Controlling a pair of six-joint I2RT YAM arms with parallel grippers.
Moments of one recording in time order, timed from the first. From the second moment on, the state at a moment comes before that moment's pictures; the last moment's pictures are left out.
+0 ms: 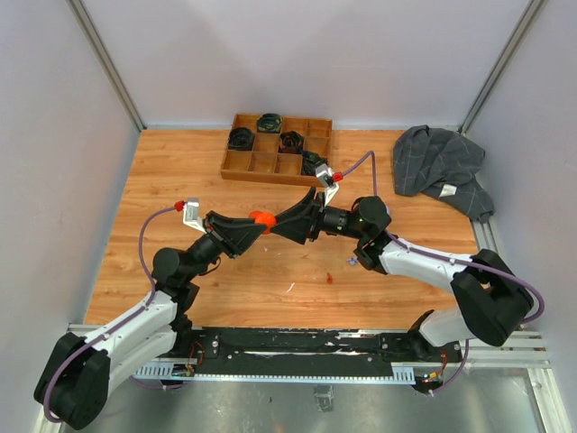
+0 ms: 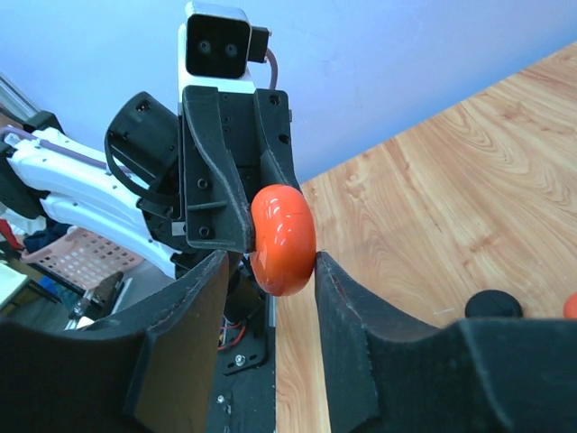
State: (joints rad) left arm -0.47 0.82 0.17 1.07 0.40 -0.90; right arm 0.74 1.40 0.69 0.97 -0.67 0.68
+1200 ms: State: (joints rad) left arm -0.48 0.80 0.19 0.98 0.47 -0.83; right arm 0.70 1.35 0.73 0.80 -0.81 0.58
